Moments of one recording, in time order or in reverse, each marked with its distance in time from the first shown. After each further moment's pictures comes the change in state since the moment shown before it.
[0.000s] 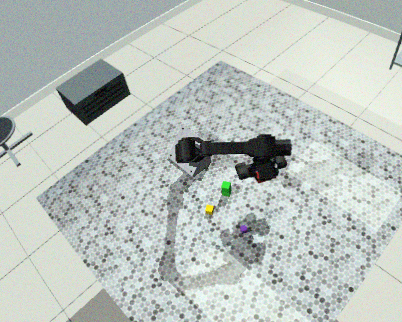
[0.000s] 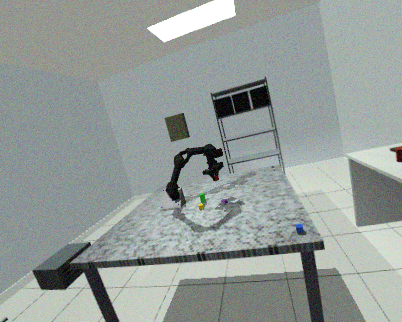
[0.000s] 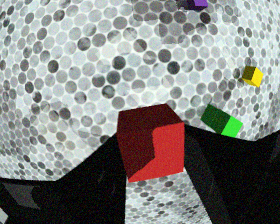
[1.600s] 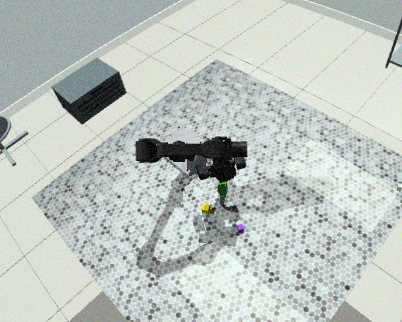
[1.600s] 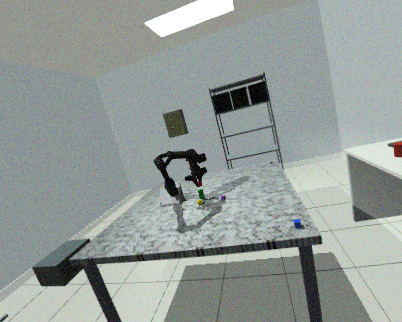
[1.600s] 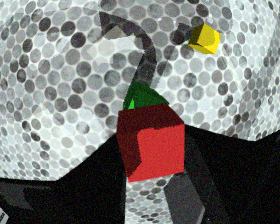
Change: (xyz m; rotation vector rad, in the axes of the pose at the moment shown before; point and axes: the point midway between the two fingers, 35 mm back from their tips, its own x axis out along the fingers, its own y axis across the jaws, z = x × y) arm 0.029 -0.125 -0.058 0.001 0.010 -0.003
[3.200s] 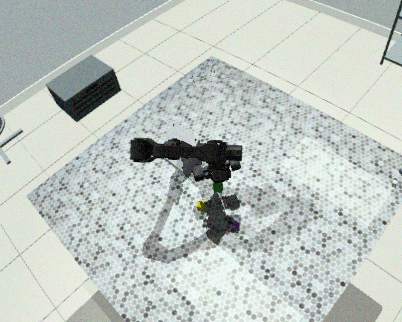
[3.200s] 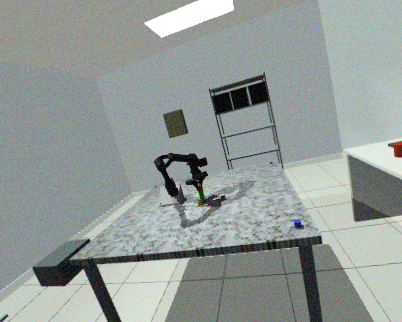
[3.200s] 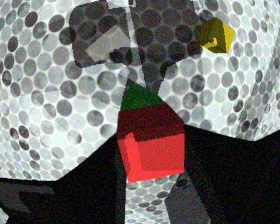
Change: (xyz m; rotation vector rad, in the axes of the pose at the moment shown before) arm 0.030 -0.003 -0.001 -0.005 0.001 -0.006
